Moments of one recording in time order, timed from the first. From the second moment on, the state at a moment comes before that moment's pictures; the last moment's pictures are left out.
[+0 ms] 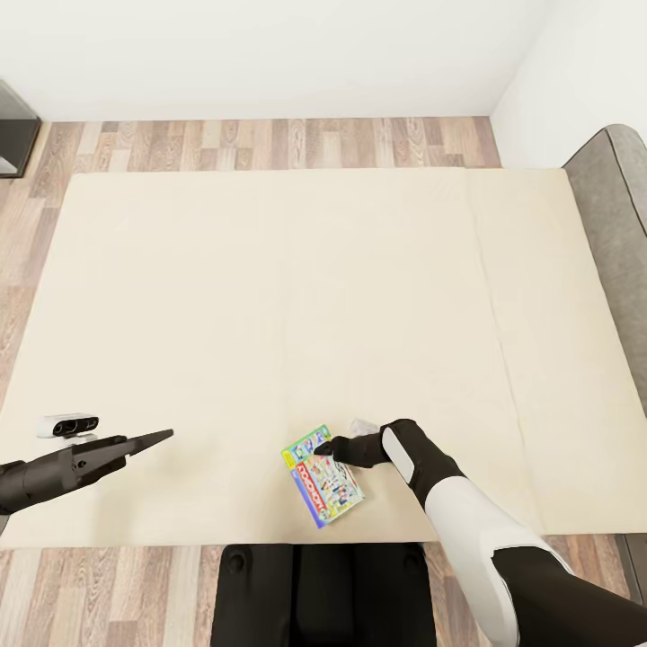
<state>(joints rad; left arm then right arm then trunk) -0.39 0.42 0.31 -1.39 0.49 0.93 -1.57 -0.93 0.17 0.01 -0.45 -0.21 0.78 0.33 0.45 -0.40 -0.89</state>
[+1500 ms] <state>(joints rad) -0.39 0.42 0.33 -1.39 0.49 0.93 -1.57 -0.93 0.17 0.01 -0.45 -0.21 0.78 0.33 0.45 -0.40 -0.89</state>
